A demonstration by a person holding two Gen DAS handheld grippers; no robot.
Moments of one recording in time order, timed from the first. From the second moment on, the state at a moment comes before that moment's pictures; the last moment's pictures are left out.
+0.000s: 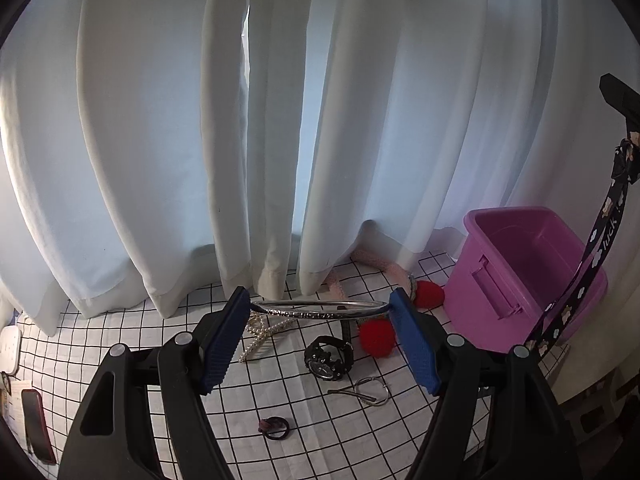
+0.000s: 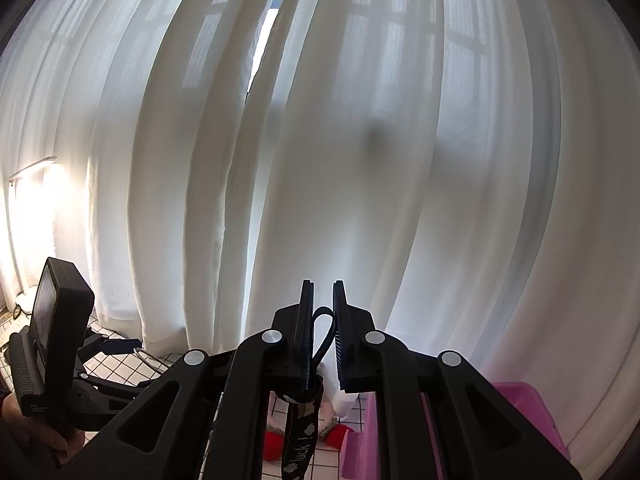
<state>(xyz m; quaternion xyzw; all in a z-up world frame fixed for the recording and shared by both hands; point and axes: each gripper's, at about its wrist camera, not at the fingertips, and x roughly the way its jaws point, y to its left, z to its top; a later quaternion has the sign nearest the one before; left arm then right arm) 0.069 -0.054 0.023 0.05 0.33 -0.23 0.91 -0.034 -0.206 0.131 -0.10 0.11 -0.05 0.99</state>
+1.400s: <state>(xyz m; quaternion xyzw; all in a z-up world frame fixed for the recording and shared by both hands) 0.048 -0.367 -0.029 0.14 0.46 -0.26 0.84 -0.007 -0.515 -0.015 0.13 0.34 -0.04 0.93</state>
